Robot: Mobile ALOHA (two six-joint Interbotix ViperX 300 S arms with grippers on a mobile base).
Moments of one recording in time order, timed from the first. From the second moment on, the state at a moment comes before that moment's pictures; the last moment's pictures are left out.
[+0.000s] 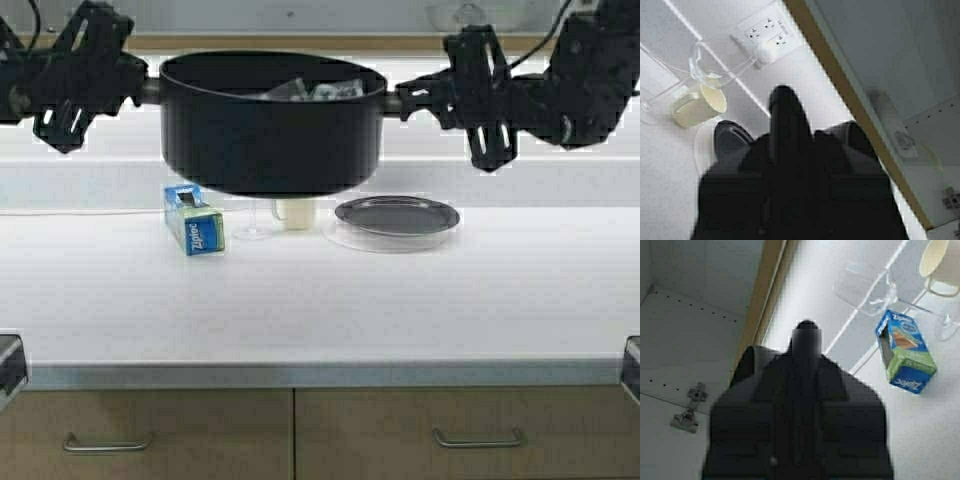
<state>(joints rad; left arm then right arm) -0.22 0.00 1.06 0.01 -1.12 -0.99 0.31 0.22 0.88 -0.23 -1.17 1.27</state>
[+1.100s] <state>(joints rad) -0.29 -0.58 0.89 -0.17 -0.46 -0.79 0.40 -0.26 0.65 -0.28 -0.49 1.33</state>
